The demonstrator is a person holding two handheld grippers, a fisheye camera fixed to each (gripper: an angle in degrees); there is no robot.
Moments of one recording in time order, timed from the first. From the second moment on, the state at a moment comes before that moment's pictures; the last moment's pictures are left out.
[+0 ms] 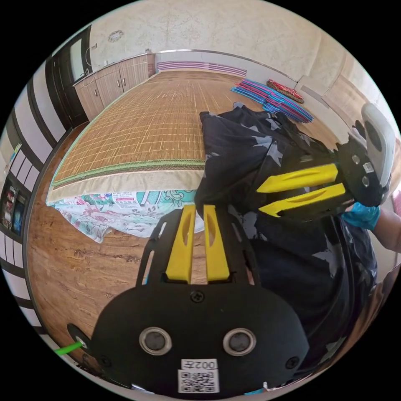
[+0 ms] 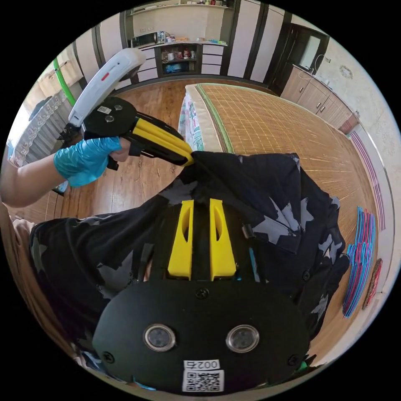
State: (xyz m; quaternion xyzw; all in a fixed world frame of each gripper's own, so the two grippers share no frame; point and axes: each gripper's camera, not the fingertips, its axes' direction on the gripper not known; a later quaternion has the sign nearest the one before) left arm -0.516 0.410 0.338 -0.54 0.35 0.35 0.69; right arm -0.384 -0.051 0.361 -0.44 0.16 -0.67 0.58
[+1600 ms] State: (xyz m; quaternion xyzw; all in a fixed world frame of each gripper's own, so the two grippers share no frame) left arm -0.416 0.357 0.269 -0.55 0.31 0.37 0.68; right arm -0.274 -0.218 0.164 -0.18 0.44 -0.49 0.73
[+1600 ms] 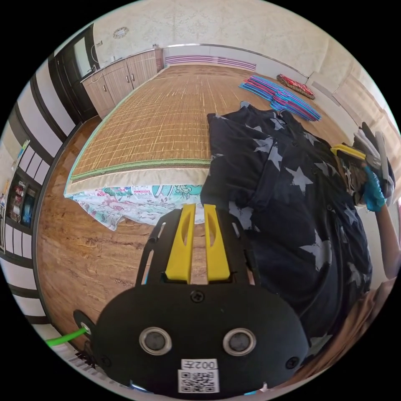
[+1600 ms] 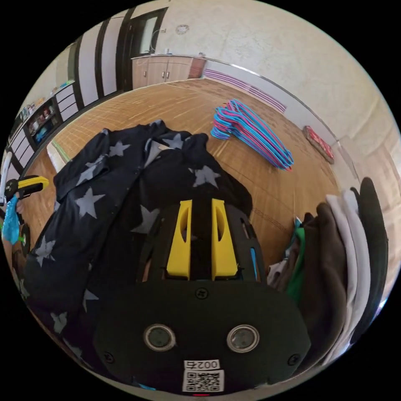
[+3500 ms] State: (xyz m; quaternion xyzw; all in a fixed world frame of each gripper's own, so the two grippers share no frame) left arm 0.126 0.457 0.031 -0.43 0.59 0.53 0.43; right arm -0.186 -0.233 0.038 -0.16 0.40 -0.46 0.78
